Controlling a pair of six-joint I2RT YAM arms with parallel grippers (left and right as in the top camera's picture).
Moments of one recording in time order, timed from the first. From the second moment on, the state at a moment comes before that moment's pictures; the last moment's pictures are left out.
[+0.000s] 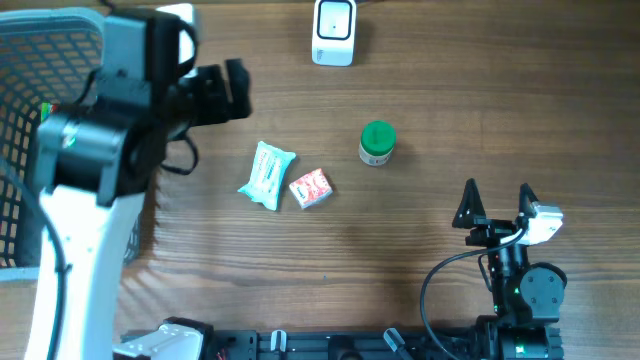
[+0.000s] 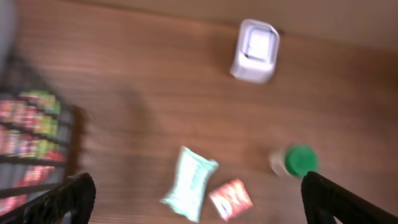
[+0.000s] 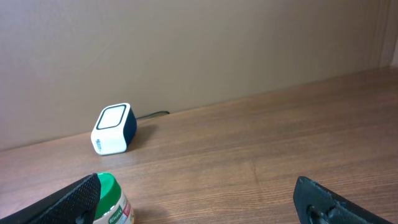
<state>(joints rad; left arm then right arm) -0.23 1.39 1.83 -1.22 -0.12 -0.34 -0.02 0.02 0.01 0.00 -0.01 0.23</state>
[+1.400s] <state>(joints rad) 0.48 2.07 1.66 -1.28 -0.19 -1.50 -0.02 0.02 0.01 0.00 -0.01 0.23</state>
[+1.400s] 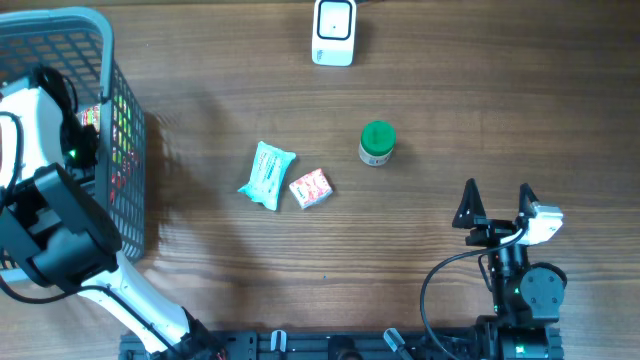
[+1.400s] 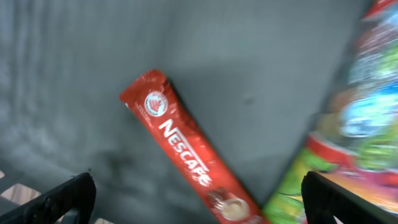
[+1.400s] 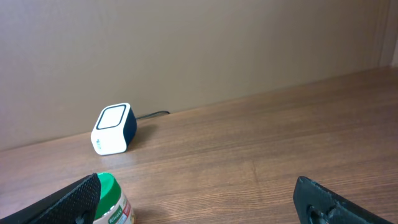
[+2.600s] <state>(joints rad) 0.62 1.37 1.89 -1.30 -0.06 -1.07 -0.02 0.02 0.01 0.00 -0.01 0.23</state>
